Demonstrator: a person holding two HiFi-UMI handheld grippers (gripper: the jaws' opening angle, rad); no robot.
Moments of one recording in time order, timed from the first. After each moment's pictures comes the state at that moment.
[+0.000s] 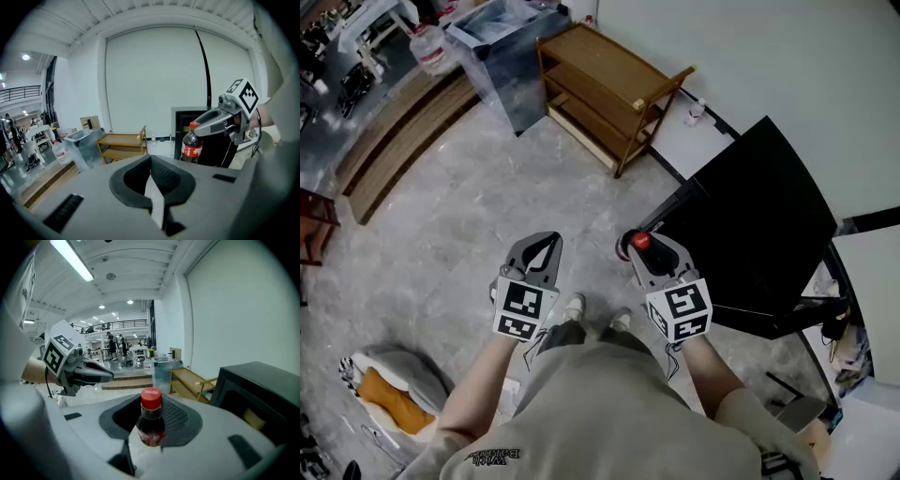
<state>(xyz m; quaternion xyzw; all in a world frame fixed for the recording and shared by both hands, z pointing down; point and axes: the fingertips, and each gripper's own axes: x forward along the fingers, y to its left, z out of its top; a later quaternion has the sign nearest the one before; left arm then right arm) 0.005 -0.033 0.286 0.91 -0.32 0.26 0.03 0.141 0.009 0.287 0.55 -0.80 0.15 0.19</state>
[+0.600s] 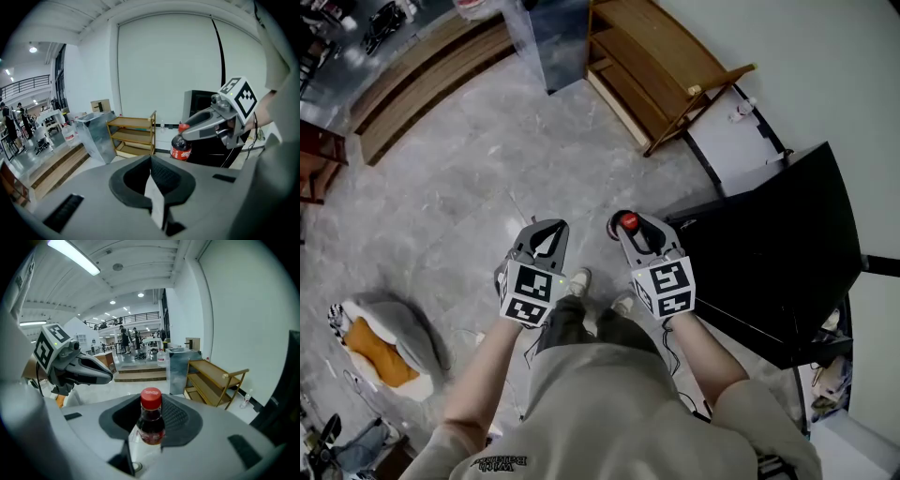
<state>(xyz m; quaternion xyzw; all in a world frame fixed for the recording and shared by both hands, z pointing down) -0.064 -0.051 0.361 0.87 -0.37 0.32 0.09 0.049 -0.052 0.372 0.47 -0.84 0.16 0.22</state>
